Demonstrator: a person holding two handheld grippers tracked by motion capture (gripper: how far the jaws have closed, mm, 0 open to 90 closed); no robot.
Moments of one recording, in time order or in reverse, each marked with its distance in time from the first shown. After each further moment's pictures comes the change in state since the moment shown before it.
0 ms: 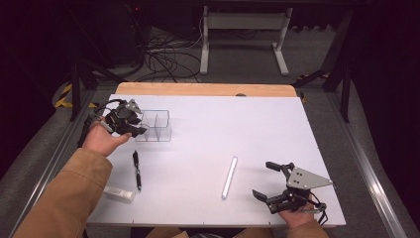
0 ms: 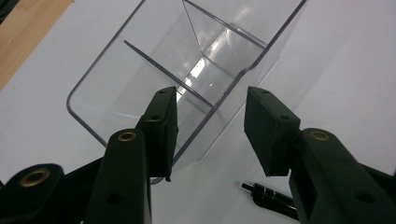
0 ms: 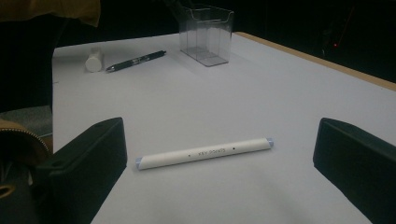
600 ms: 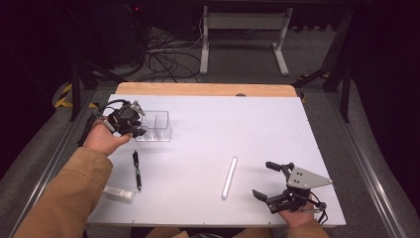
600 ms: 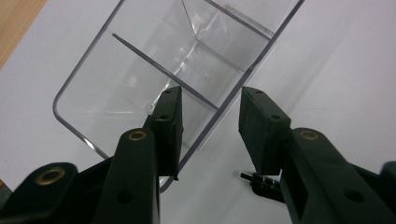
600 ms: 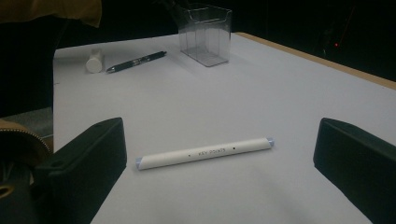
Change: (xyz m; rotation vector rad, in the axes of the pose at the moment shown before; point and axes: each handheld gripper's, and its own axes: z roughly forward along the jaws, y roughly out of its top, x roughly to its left) left arm -0.001 0.004 0.002 0.079 -0.013 0.043; right arm -0.001 -0.001 0.000 -0.002 0.006 0.008
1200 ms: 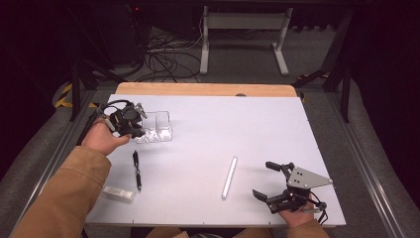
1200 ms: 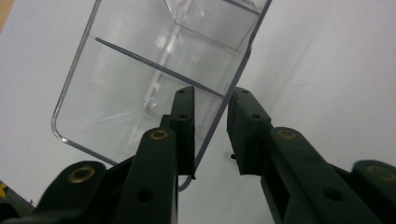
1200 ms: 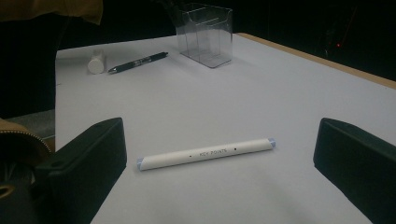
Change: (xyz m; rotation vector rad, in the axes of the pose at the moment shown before) left arm -0.005 0.006 -0.003 0.086 -0.035 0.082; right arm -0.001 0.000 0.000 -0.005 0.005 0.001
